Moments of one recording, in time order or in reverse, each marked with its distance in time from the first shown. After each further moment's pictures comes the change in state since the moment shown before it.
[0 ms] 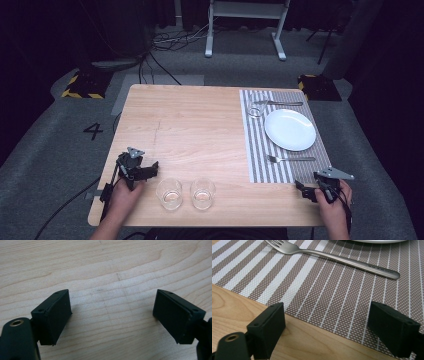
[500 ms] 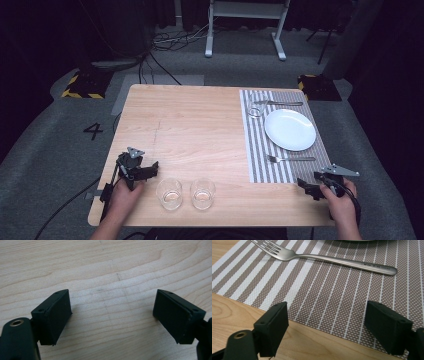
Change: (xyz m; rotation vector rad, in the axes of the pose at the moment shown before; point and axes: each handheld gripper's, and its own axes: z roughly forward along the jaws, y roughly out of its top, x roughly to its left) left arm 0.000 0.000 0.000 0.000 0.003 0.001; right arm -0.009 0.004 -0.003 0.007 0.043 0.090
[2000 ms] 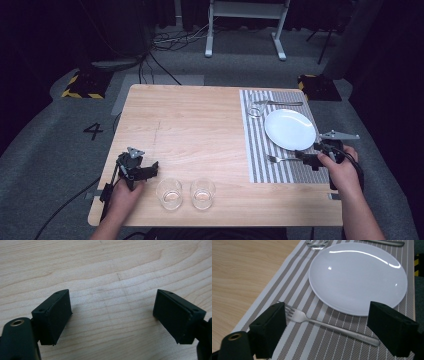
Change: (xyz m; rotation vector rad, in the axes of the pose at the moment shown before) left arm 0.000 0.000 0.000 -0.001 0.003 0.000; right arm 0.012 0.105 -0.015 0.006 -0.003 -0.036
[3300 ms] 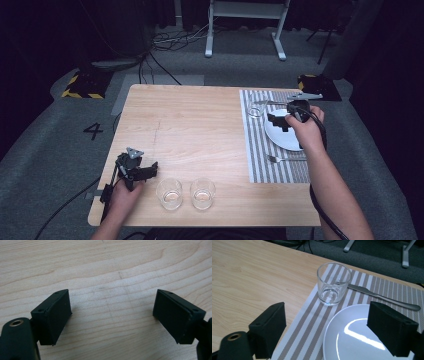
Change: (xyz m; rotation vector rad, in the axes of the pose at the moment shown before) left arm 0.001 -0.001 -0.001 0.002 0.002 -0.007; right arm 0.042 0.117 0.059 -0.087 -0.020 -0.088
